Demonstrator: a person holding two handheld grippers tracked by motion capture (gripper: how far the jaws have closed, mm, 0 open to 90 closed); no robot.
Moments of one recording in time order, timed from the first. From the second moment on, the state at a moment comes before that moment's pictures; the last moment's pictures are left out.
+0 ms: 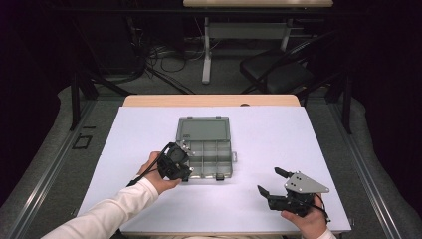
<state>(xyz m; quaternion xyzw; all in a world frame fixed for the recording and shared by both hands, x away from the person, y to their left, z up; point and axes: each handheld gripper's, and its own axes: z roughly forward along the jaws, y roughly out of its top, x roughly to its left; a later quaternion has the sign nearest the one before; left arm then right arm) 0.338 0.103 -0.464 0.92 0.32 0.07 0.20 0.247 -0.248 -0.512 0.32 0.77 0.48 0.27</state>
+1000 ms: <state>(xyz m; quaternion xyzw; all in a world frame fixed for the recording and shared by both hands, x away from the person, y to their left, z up) 0.368 0.120 -0.474 0.92 0.34 0.07 0.17 0.247 -0.251 -0.513 0.33 0.77 0.48 0.27</state>
